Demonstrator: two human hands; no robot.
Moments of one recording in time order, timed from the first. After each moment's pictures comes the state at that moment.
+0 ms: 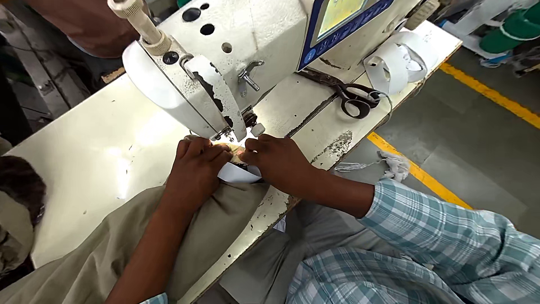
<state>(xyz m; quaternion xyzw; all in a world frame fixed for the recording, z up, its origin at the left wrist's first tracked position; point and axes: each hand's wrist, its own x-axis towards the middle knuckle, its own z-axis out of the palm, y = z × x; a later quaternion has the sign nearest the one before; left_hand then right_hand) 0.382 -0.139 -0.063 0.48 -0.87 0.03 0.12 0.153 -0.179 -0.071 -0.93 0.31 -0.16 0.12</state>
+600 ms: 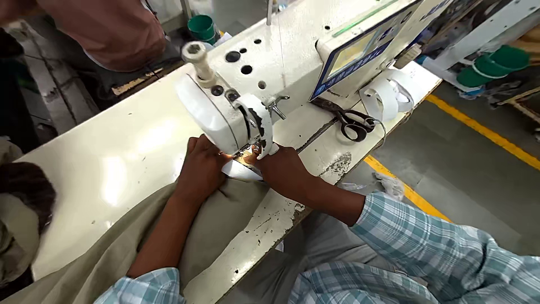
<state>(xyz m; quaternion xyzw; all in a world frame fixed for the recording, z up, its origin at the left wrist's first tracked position) 0.400 -0.173 -0.071 0.50 -0.85 0.05 0.19 0.171 -0.186 -0.053 -0.90 0.38 -0.19 0.07</state>
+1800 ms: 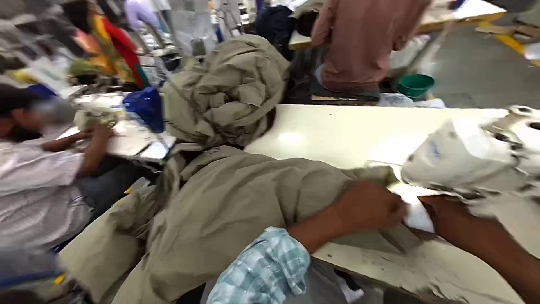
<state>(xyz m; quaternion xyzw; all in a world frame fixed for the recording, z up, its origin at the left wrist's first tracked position) 0.338 -0.098 -0.035 0.67 -0.69 -0.10 0.24 0.171 -0.242 -0.059 -0.94 0.30 0.00 0.15</state>
